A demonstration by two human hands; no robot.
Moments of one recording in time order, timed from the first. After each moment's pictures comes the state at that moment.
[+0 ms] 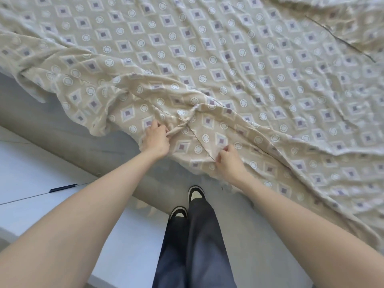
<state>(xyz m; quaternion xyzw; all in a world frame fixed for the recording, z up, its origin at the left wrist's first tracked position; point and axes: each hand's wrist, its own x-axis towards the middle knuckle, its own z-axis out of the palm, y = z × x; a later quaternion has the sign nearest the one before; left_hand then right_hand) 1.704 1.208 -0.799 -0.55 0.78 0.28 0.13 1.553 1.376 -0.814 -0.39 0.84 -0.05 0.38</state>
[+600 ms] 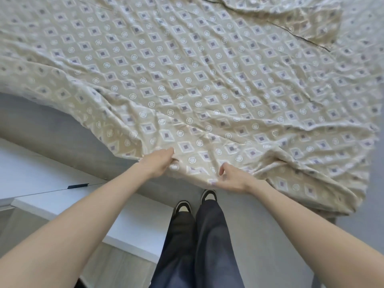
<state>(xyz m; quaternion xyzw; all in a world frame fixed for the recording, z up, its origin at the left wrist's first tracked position) 1.759 1.275 -0.726 -0.26 0.88 0.24 0.32 1.577 1.469 -0.719 -0.37 0.77 0.04 0.52</state>
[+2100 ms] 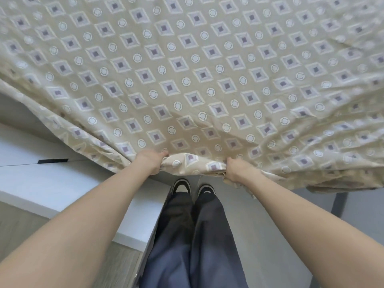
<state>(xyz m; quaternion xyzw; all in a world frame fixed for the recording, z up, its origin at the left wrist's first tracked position) 1.794 1.336 -0.832 -0.21 0.84 0.12 0.49 1.617 1.514 -0.826 -0.33 0.78 0.21 0.49</state>
